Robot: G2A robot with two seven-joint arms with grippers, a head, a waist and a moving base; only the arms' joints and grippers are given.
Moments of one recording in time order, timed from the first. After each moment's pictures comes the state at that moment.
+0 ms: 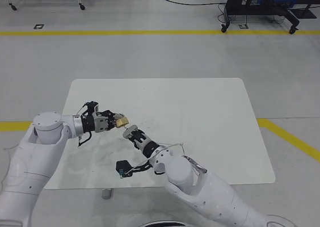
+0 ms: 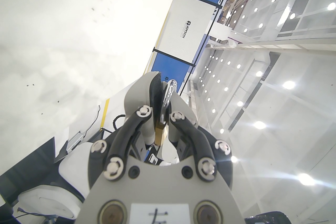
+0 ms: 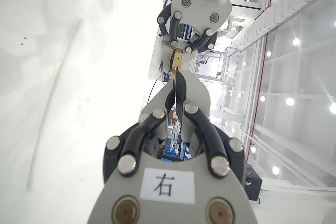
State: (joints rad) left arm 1.09 -0.97 -1.23 -1.34 -0.52 0.41 -1.06; right arm -1.28 -1.37 0.67 -1.79 -2.84 -0.40 0.19
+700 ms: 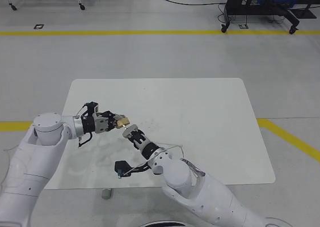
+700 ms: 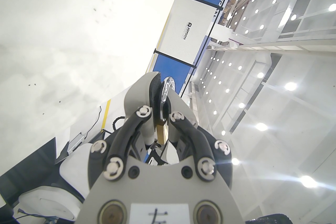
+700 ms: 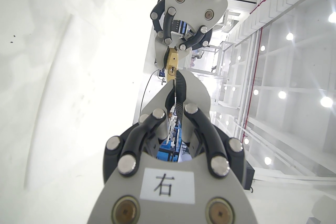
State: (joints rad) left arm 1.11 -0.96 -1.23 -1.36 -0.53 0.41 -1.05; right arm -1.30 -1.38 0.67 -1.79 -2.88 -0.38 0.21
